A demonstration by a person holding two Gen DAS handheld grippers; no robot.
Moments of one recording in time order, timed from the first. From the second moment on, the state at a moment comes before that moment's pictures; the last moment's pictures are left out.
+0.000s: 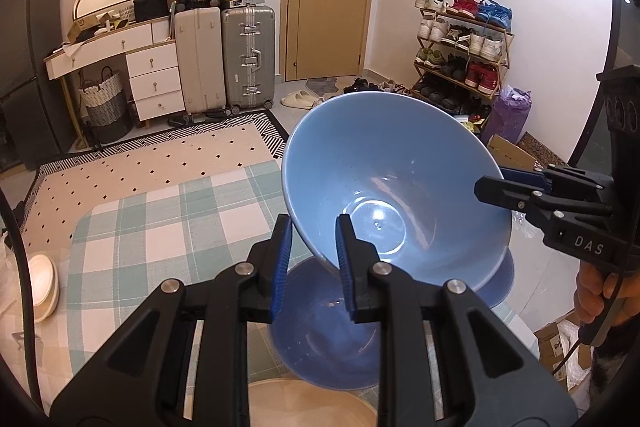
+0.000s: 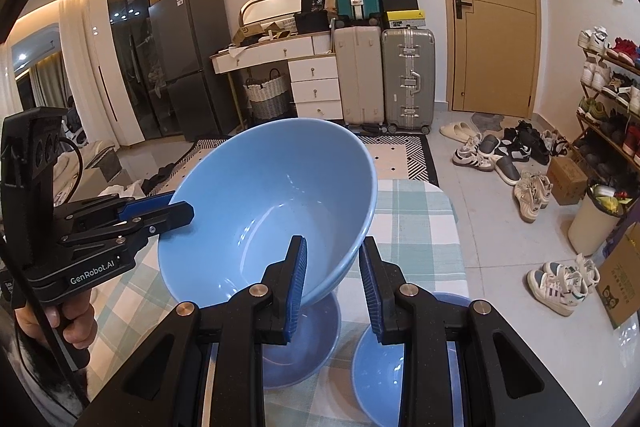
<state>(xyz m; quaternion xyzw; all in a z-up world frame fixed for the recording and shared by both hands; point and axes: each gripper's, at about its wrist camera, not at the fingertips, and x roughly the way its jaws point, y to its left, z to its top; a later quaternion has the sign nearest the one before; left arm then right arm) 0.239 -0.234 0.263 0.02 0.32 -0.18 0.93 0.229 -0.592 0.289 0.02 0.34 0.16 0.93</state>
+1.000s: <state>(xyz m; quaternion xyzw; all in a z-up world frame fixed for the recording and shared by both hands) 0.234 -0.194 0.197 0.02 0.35 -0.15 0.92 0.219 -0.565 0.240 0.02 0.37 0.19 0.91</state>
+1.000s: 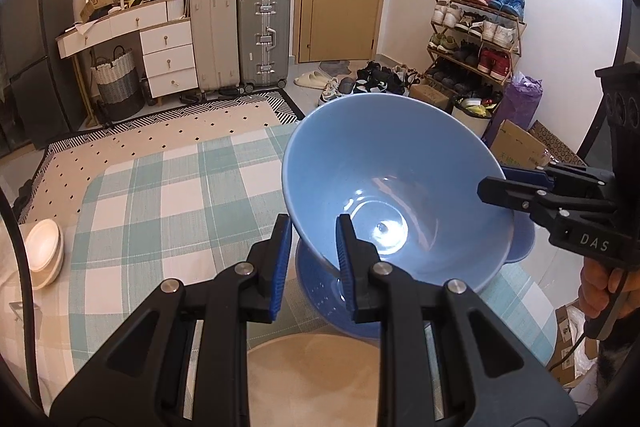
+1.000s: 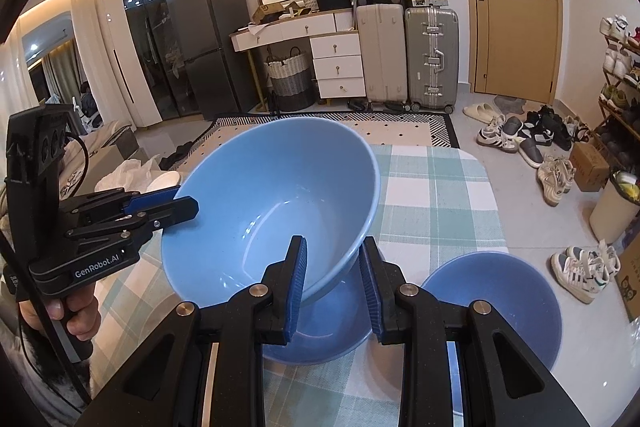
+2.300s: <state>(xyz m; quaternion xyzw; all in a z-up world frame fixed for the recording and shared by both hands) 0.302 -0.202 0.058 0.05 0.41 -0.14 0.90 0.242 -0.569 0.145 0.03 0.43 0.19 0.88</state>
